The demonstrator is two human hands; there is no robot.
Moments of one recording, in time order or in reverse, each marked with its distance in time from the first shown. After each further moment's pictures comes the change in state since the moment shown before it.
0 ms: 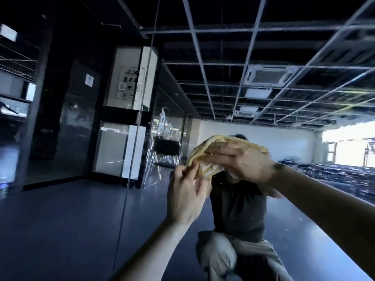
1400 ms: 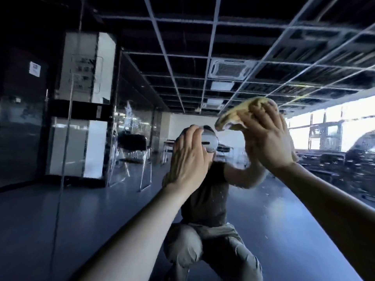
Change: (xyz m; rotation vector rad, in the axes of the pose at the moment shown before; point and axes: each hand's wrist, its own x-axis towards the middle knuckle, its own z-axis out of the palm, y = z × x) left_hand 0.027 0.113 0.087 0.085 -0.017 0.347; right_hand -0.149 0.057 -0.043 -0.316 0.423 0.724
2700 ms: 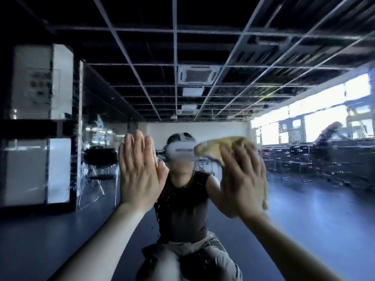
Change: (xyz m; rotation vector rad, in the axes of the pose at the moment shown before) left_hand -0.014 0.033 0.059 0.364 0.088 0.071; right_hand -0.122 0.052 -0.016 -0.054 0.120 0.257
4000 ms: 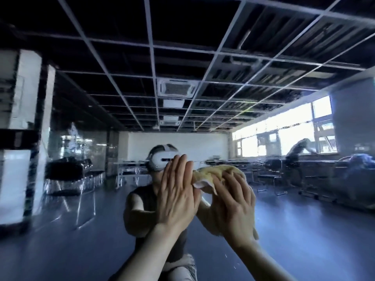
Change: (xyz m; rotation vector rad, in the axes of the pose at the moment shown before) left_hand 0.049 0.277 0.039 -0.254 -0.040 0.159; right_hand 0.024 0.182 -0.067 0.076 -0.037 0.050
